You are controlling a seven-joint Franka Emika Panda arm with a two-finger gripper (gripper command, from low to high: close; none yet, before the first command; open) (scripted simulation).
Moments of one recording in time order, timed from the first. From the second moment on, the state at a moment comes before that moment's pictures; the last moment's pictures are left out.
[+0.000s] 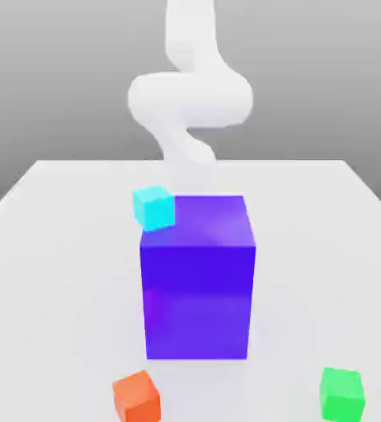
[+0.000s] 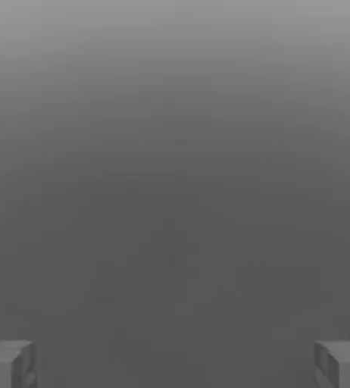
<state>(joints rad) 0.04 -0.71 0.00 -2.29 0.01 2.32 0.74</state>
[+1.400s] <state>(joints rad) 0.47 0.58 0.13 -2.13 -0.17 2.70 0.20</state>
